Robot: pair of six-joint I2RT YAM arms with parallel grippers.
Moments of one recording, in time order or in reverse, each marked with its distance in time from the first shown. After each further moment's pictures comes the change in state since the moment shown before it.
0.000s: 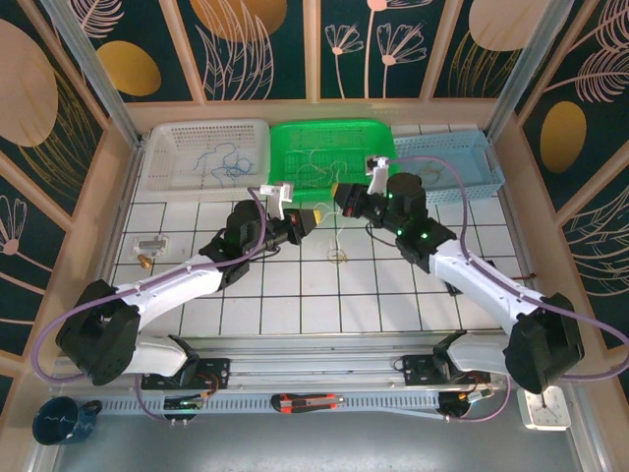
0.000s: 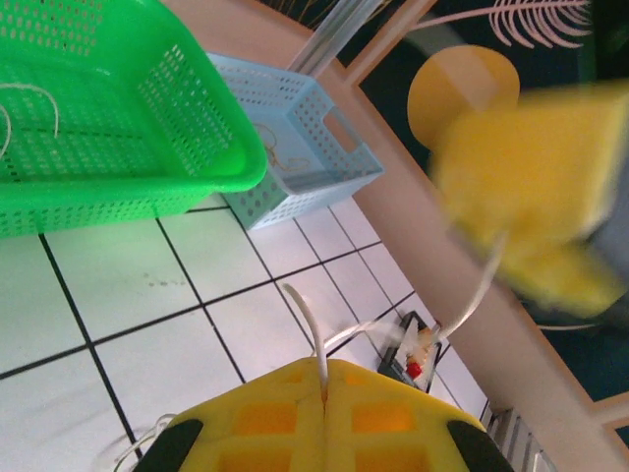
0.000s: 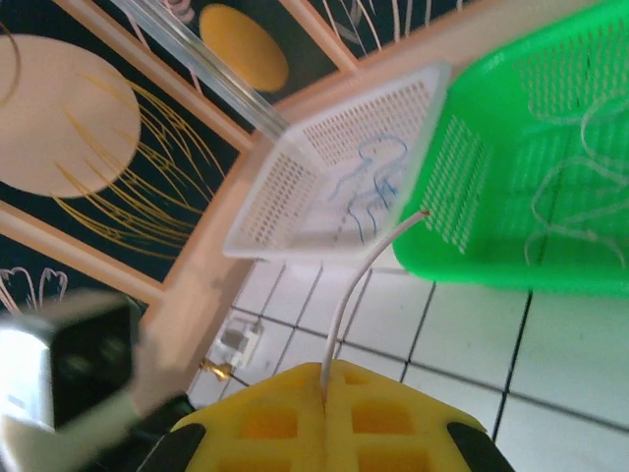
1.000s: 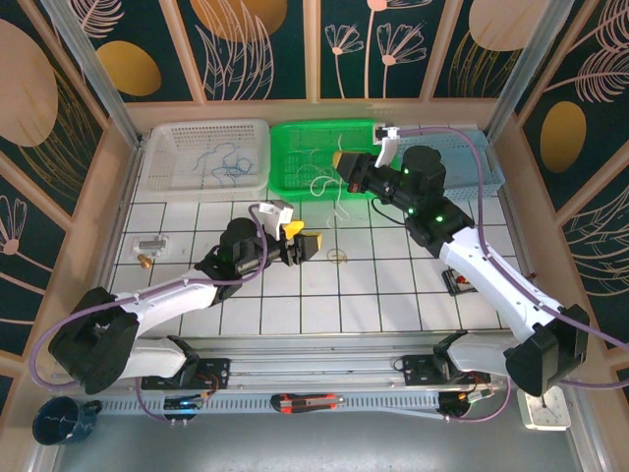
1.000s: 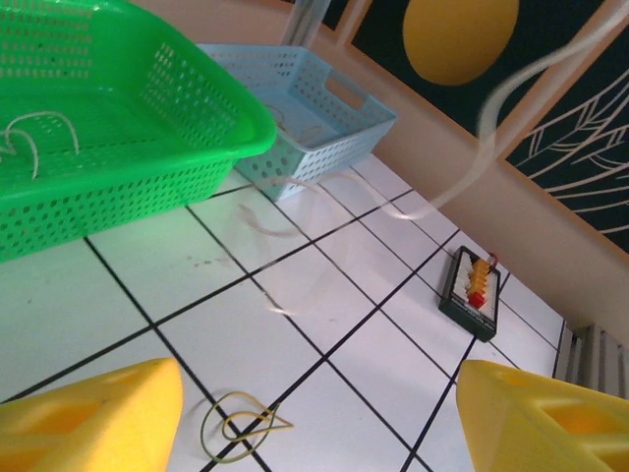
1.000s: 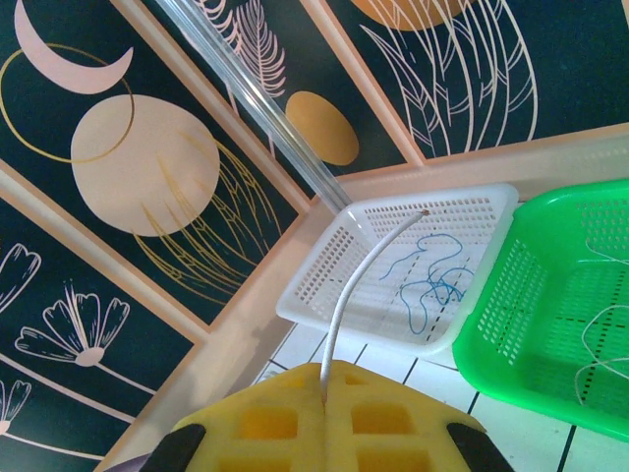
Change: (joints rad) left arm 0.000 -0.051 -0.148 0.101 0.033 0.283; right arm -0.017 -0.013 0.206 -0.095 -0.045 -0.081
